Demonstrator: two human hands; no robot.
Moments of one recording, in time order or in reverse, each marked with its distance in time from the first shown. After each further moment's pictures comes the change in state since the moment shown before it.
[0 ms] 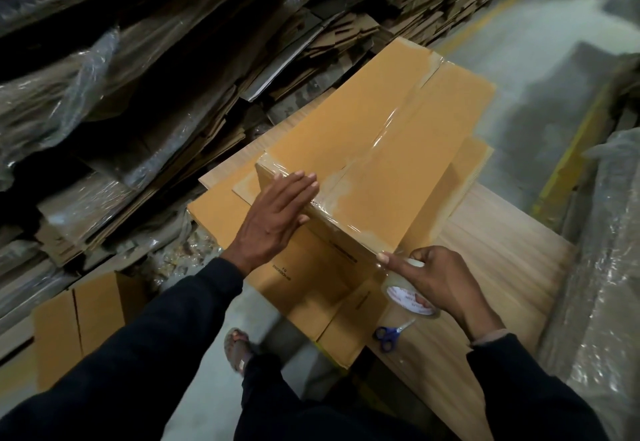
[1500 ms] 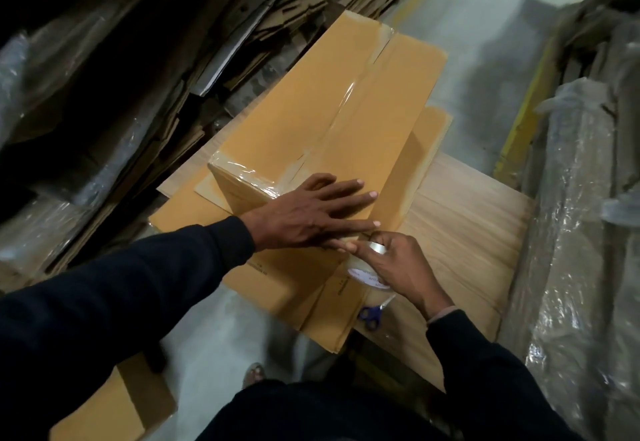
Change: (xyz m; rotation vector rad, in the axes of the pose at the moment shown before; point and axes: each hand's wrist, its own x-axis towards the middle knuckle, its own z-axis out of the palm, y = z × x) left_hand 0.096 0.056 0.011 0.173 -0.491 0.679; right_hand 0.015 0.026 0.034 0.367 0.065 -0.144
